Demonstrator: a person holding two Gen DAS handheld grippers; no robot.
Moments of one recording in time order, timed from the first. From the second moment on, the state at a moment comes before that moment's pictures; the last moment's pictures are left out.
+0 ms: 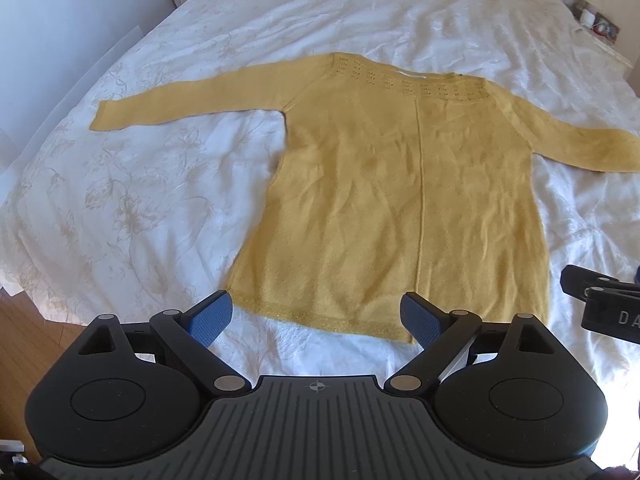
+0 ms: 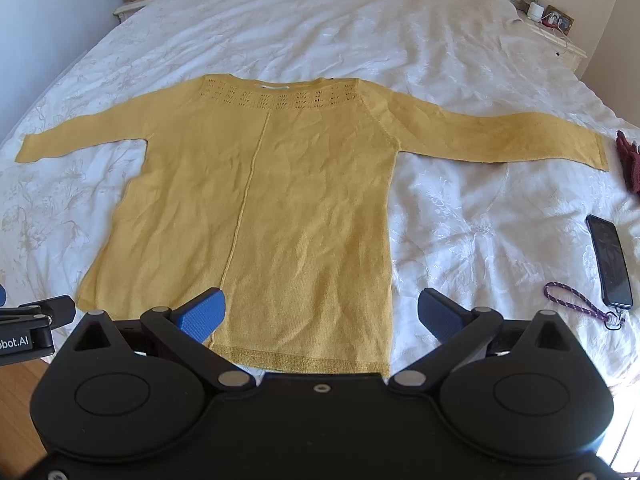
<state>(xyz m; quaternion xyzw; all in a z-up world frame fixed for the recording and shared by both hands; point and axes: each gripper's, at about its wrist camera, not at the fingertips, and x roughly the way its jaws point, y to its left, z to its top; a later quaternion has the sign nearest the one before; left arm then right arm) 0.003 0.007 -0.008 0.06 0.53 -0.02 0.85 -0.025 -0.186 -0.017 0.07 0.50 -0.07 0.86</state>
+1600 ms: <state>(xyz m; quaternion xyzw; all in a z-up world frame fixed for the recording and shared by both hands) 0.014 -0.001 -0.020 0.06 0.56 -0.01 0.83 -0.013 -0.192 -0.029 0.10 0.53 -0.06 0.84</state>
